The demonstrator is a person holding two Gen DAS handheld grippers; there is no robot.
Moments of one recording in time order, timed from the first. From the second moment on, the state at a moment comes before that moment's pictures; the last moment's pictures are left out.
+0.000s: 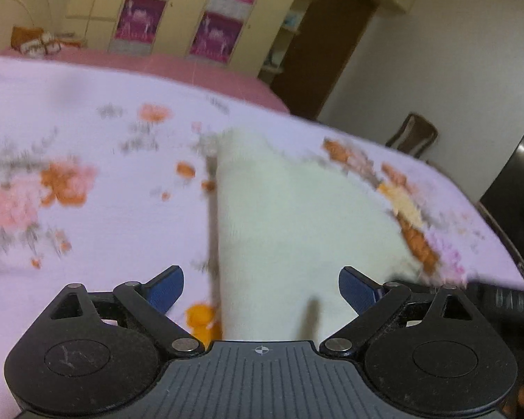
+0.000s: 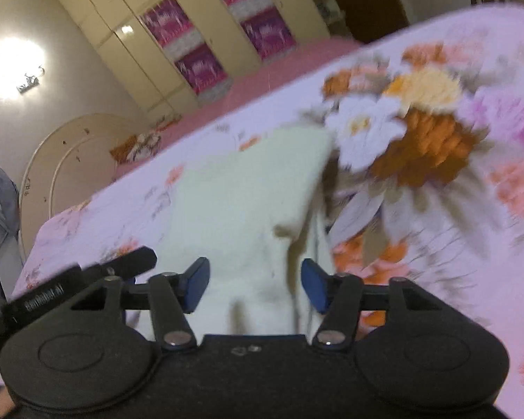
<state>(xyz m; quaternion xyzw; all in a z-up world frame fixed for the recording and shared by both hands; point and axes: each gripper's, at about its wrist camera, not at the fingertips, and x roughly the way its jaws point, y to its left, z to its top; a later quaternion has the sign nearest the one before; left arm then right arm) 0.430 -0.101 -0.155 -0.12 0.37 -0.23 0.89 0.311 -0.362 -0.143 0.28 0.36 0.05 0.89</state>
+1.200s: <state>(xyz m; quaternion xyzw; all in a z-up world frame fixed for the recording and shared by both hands) 0.450 -0.112 -0.173 -0.14 0.36 -0.21 0.90 0.391 -0.341 -0.122 0.15 0.28 0.12 0.94</state>
